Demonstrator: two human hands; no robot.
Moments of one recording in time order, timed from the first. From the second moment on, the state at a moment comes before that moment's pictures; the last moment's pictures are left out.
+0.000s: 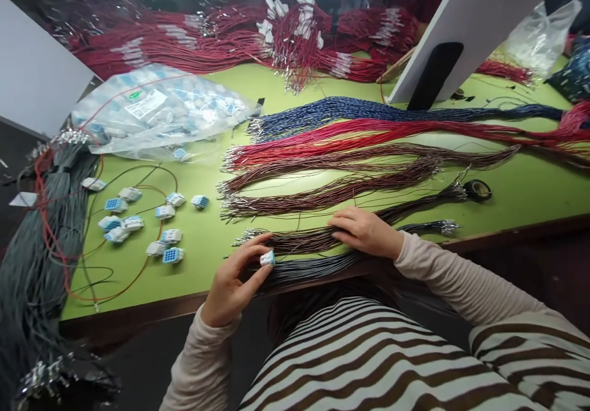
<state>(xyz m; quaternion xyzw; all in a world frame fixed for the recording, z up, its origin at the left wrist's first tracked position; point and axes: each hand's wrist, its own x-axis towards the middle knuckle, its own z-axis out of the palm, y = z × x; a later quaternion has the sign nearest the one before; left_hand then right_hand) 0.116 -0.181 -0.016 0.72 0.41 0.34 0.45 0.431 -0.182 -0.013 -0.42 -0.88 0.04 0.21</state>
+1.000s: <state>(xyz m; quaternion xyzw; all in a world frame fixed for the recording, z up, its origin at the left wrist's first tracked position) 0.112 -0.181 -0.022 0.81 0.42 0.28 0.30 0.349 -0.133 0.002 -0.45 -0.88 0.06 0.14</state>
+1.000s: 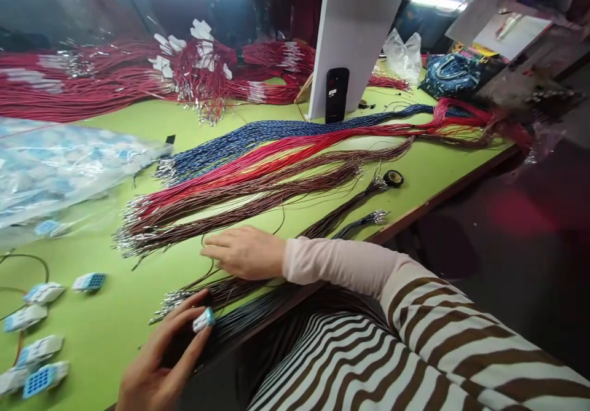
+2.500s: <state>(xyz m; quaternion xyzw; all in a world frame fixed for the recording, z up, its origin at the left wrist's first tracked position) 0.134 -0.141 -0.027 0.89 0.38 0.24 0.07 0.575 -0.149 -0.014 -0.58 -0.80 -0.01 0.14</state>
